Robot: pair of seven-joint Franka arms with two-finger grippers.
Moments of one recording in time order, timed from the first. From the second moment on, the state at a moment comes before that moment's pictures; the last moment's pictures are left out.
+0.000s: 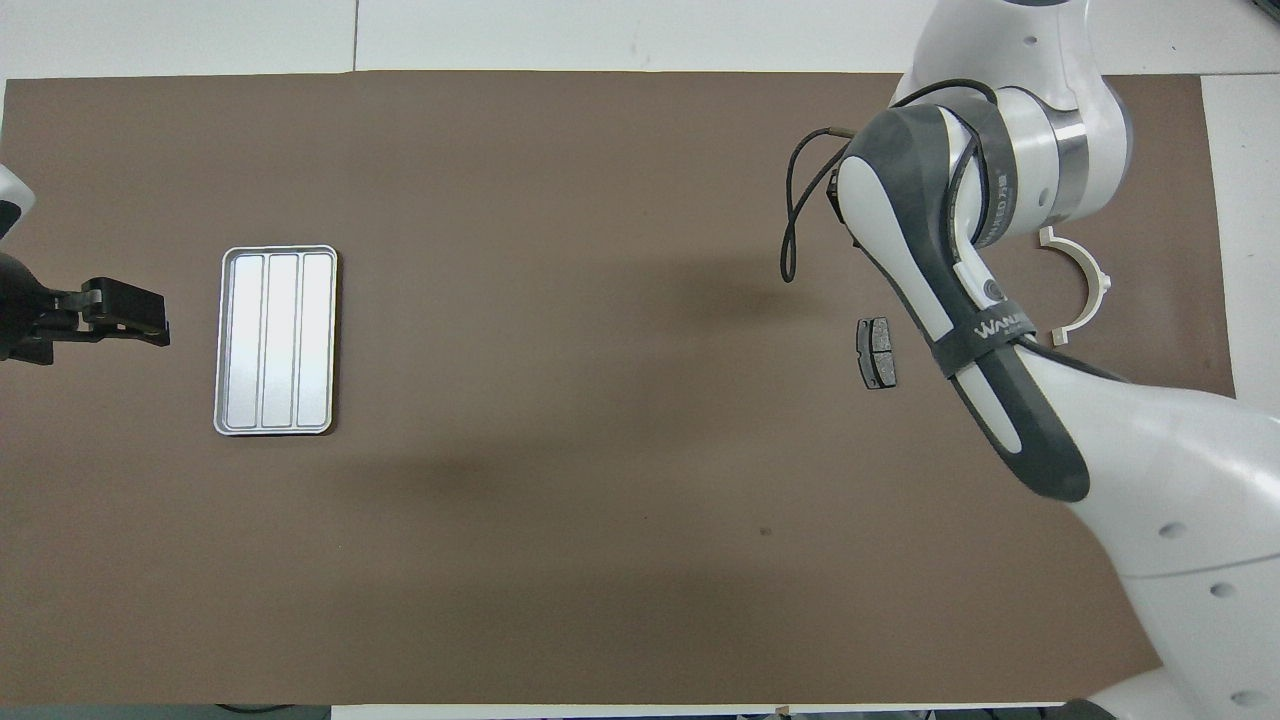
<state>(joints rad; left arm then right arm) 0.03 -0.05 -0.09 -1.70 0.04 1.60 -0.15 0.27 0.58 0.07 -1.07 0.00 1.48 0.75</state>
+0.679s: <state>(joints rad) 0.03 -0.05 -0.09 -1.70 0.04 1.60 -0.15 0.65 0.70 0.07 -1.07 0.01 1.80 1.45</state>
